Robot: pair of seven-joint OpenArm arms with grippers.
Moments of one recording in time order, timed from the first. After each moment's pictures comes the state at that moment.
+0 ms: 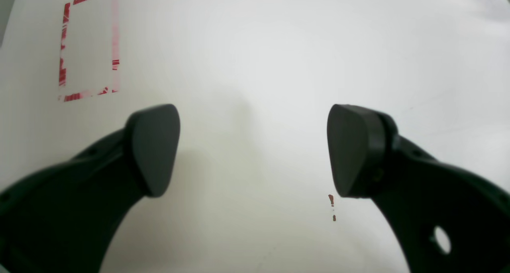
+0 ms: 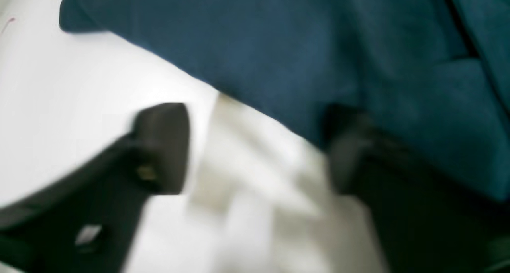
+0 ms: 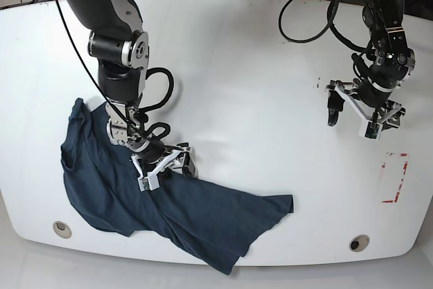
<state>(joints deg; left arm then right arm) 6.4 -14.1 -17.2 105.7 -12.3 -25.6 45.0 36.1 3.0 17.7 21.6 -7.0 36.0 -2.3</state>
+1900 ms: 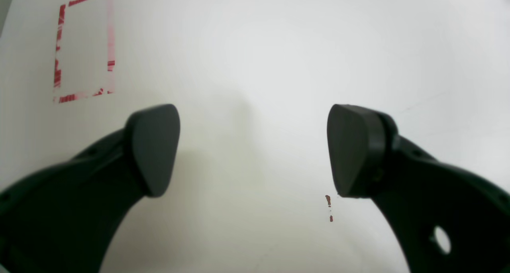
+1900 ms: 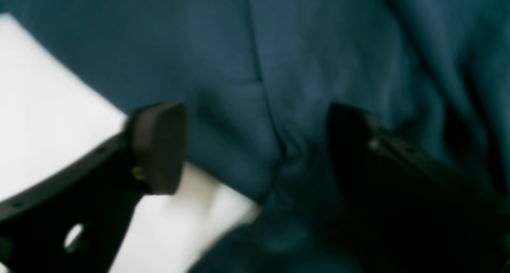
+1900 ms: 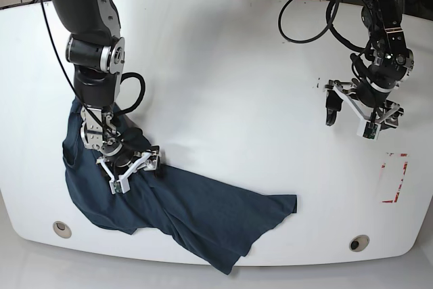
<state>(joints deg) 6.3 -14.0 -16.7 105.5 -12.3 -25.5 45.0 38.3 10.8 13.5 20.5 -7.9 30.0 -2.0</state>
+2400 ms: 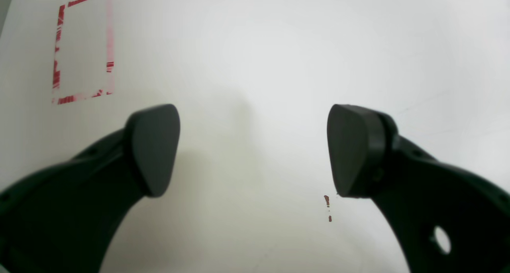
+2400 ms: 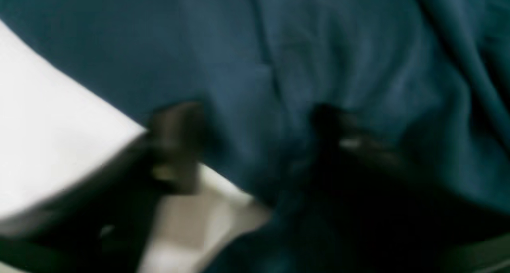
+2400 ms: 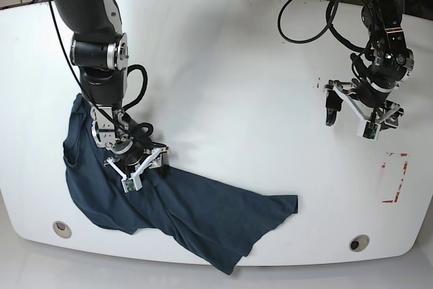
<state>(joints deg) 6.3 -14.0 -16.8 105.5 -12.3 -25.6 45.0 37.8 9.4 4.6 17.7 -7.0 25.5 3.6</state>
